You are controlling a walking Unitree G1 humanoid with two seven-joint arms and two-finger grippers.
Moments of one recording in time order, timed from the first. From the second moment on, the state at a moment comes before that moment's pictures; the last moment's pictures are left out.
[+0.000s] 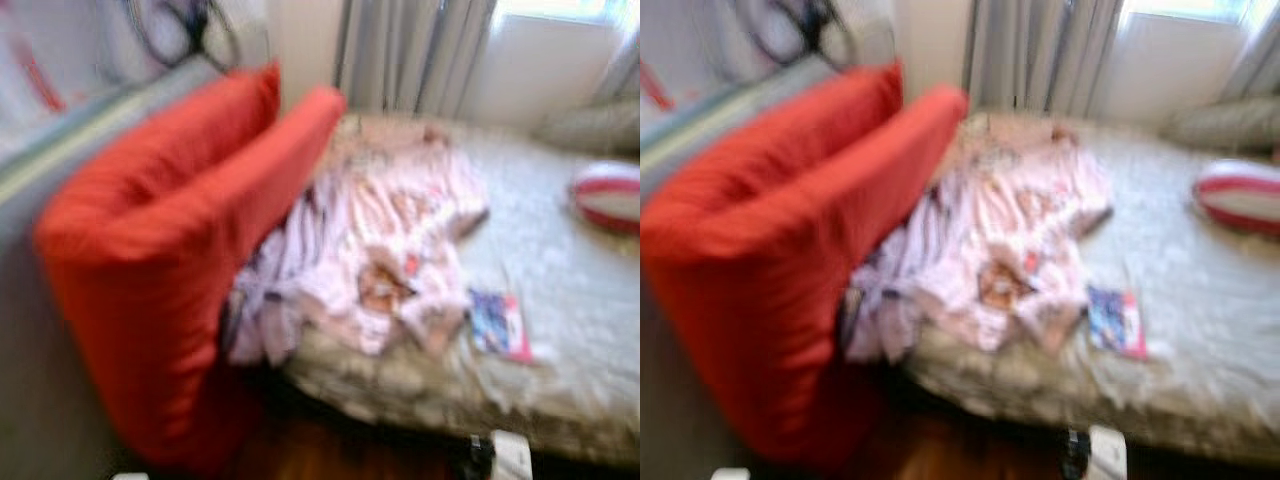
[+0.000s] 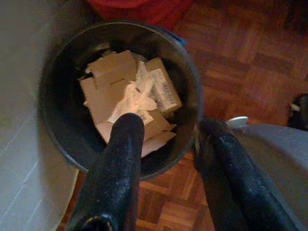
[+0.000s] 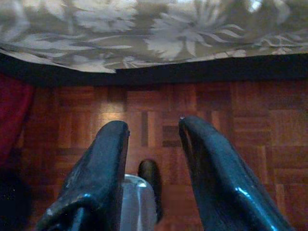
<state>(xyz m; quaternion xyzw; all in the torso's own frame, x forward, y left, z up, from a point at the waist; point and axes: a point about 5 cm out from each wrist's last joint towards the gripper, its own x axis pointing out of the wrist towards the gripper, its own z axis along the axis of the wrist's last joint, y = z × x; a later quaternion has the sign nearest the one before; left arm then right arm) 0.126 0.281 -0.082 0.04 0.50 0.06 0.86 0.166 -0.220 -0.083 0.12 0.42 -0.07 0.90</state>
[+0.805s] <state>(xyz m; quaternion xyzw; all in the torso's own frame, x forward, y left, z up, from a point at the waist) 0.133 0.270 -0.083 0.03 0.49 0.04 0.87 0.172 -0.229 -0.078 0.11 0.40 -0.07 0.91</state>
